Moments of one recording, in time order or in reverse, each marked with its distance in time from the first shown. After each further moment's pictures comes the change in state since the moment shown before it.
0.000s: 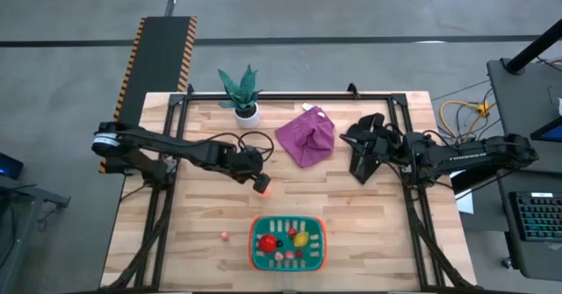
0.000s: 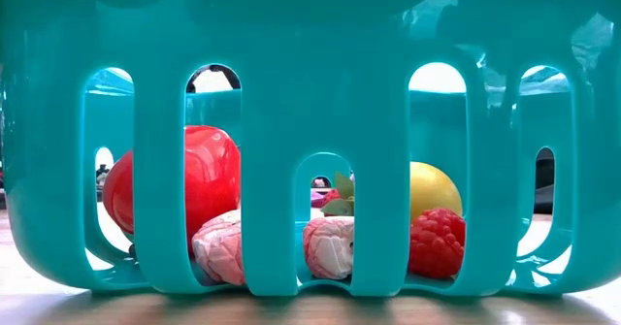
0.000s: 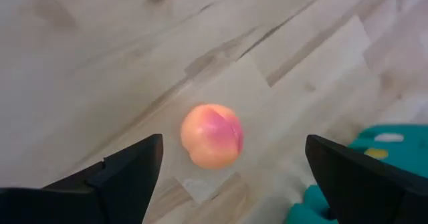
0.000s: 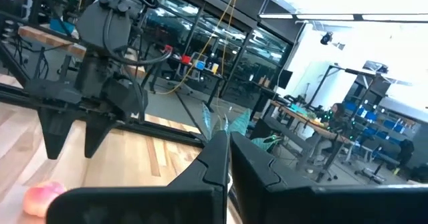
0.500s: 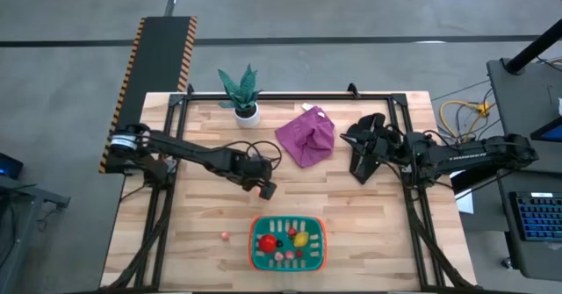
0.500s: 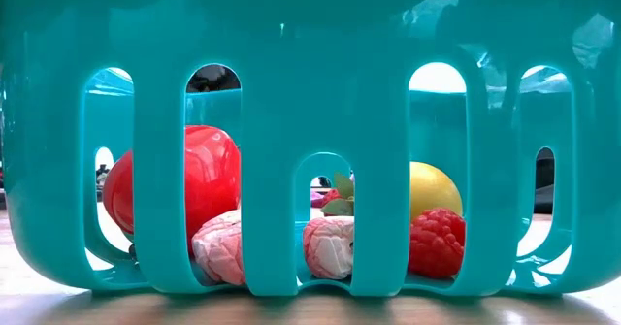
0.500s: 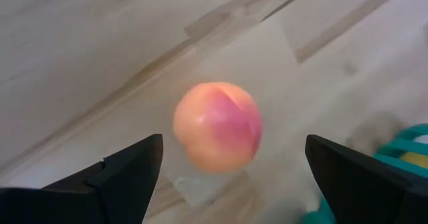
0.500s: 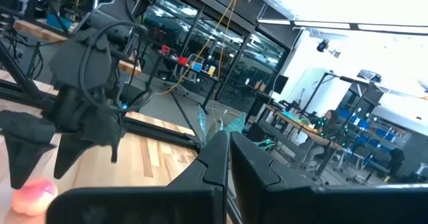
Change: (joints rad) left arm -0.008 0.156 0.002 0.058 0.085 -0.081; right arm 0.000 -0.002 0.000 0.010 0.000 -0.048
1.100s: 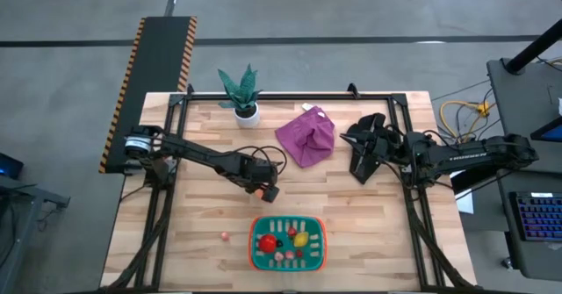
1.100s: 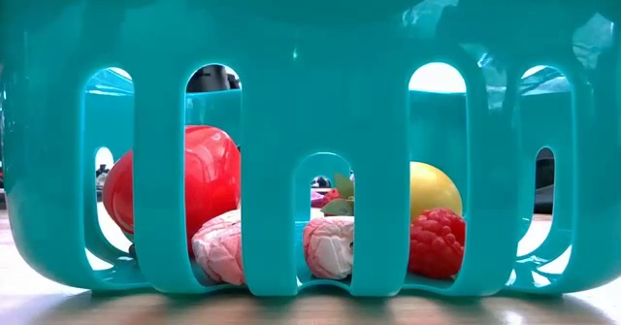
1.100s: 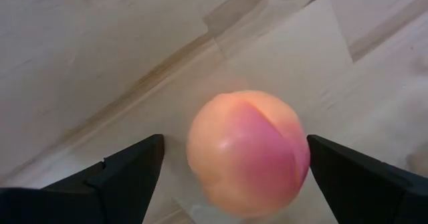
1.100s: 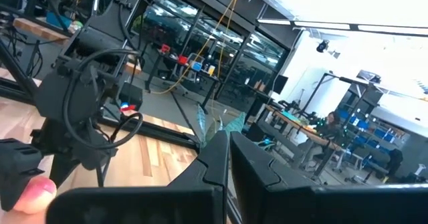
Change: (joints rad) left arm 0.001 0.140 0.027 0.010 0.000 0.022; right arm 0.000 0.000 0.000 -0.002 0.000 -0.007
